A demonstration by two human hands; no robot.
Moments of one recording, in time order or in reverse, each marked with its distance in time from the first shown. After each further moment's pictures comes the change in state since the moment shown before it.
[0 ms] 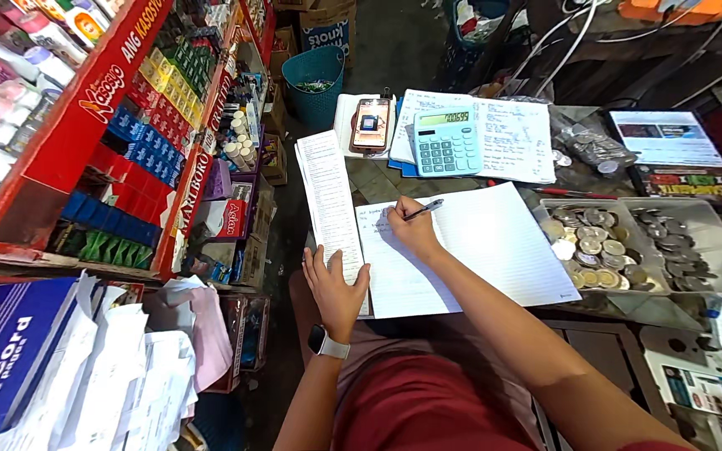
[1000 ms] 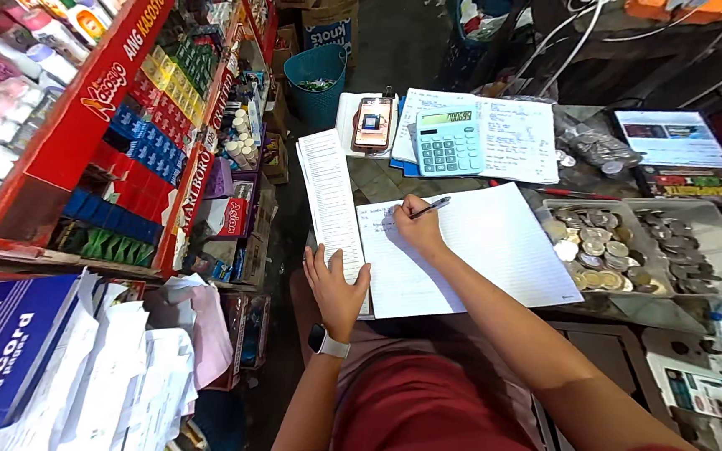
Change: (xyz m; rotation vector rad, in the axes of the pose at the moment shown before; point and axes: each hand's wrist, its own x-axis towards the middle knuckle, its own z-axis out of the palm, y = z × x) left_hand 0.000 0.000 0.001 0.005 0.006 0.003; right_hand 0.000 -0.001 -0.007 -0.055 0.028 0.037
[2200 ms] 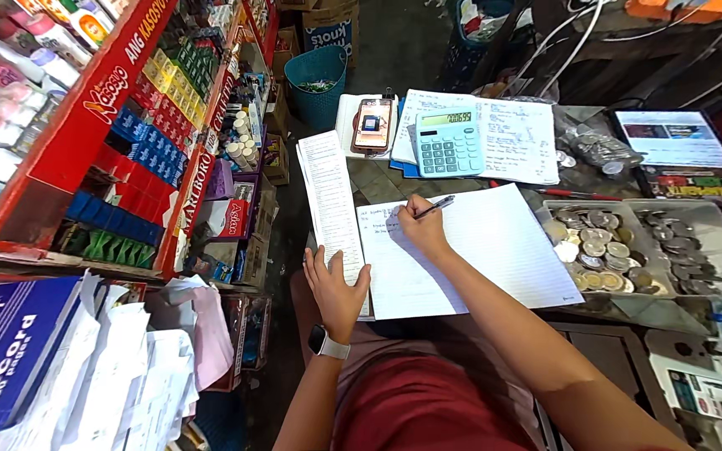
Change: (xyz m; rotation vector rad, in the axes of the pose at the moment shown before) left_hand 0.000 0.000 -0.001 0.007 -0.011 -0.004; right_hand 0.001 0.003 -0.004 -0.006 0.045 -0.007
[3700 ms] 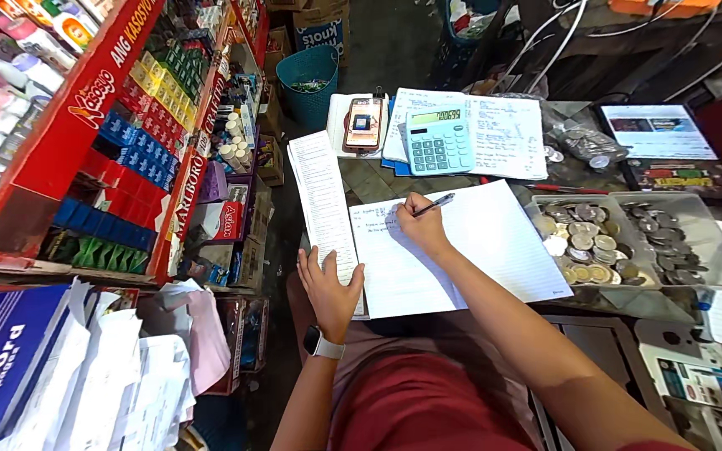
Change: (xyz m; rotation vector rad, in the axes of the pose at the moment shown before) left_hand 0.000 -0.002 -0.001 -0.009 0.005 0.012; right_hand 0.001 0.002 -0.012 0.005 -0.034 0.049
